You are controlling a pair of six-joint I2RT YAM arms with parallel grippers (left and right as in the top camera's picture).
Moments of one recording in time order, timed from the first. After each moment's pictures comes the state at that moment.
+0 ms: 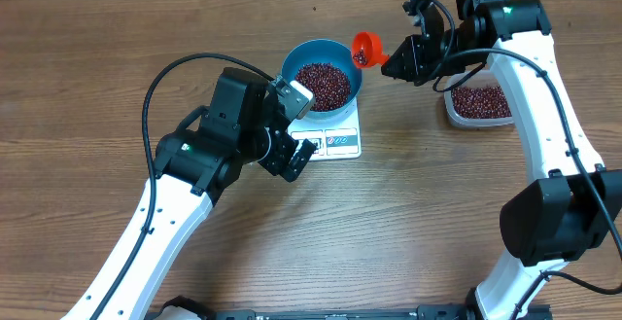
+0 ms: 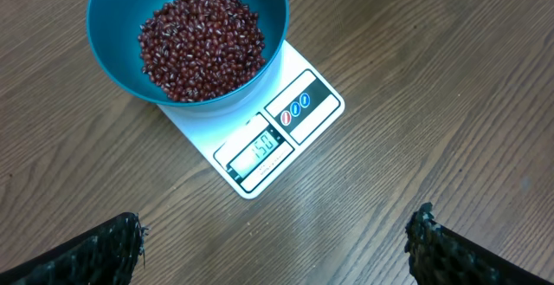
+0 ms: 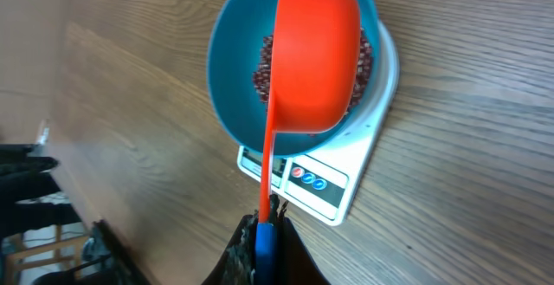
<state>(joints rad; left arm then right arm) -0.42 1.33 1.22 -0.80 0.21 0.21 0.11 1.93 1.90 -1.20 -0.67 -0.08</state>
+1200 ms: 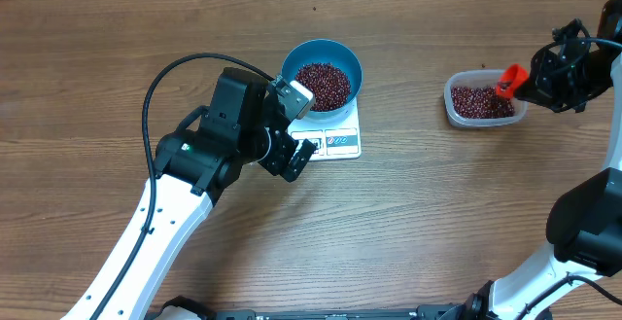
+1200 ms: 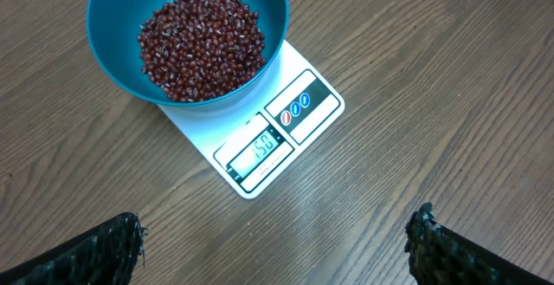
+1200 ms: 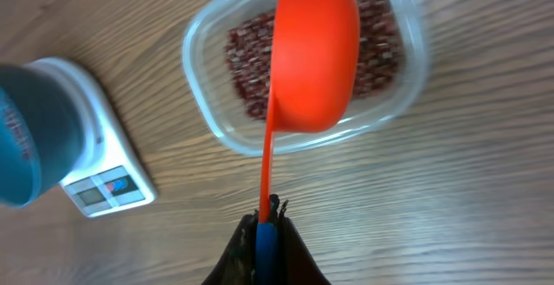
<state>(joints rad) -0.42 1.33 1.22 -0.80 0.21 0.21 -0.37 1.93 1.90 -1.43 -0.35 0.02</state>
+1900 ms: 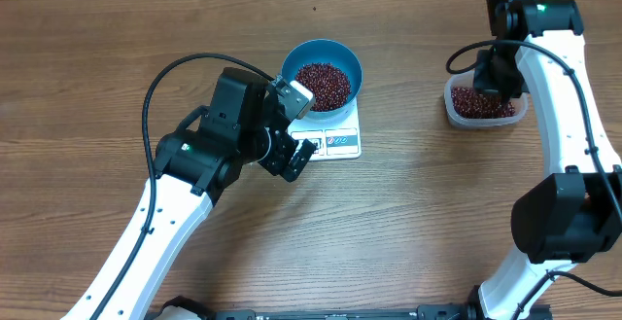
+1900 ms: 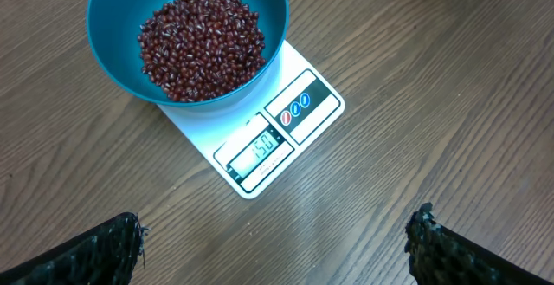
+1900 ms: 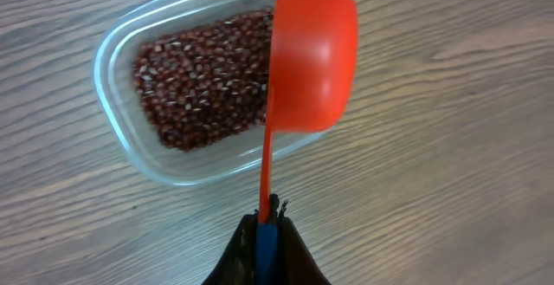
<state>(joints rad) -0.42 1.33 1.22 -0.80 0.21 0.21 0.00 1.93 1.89 -1.41 0.33 0.26</state>
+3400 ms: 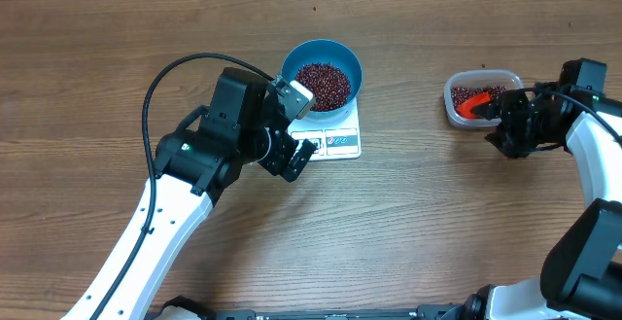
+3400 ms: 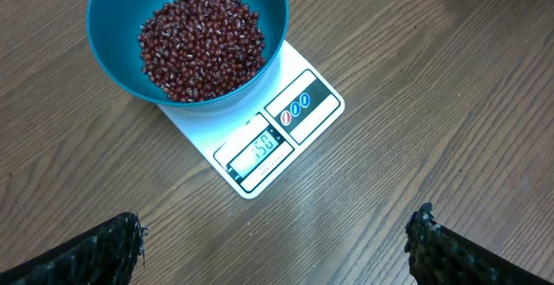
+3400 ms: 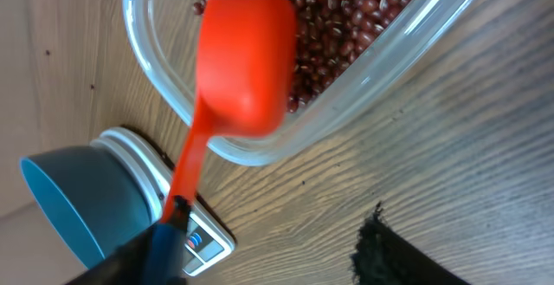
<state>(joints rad) -0.42 1.33 1.22 -0.80 0.21 0.21 -0.35 1.68 1.20 -0.83 -0.52 0.57</state>
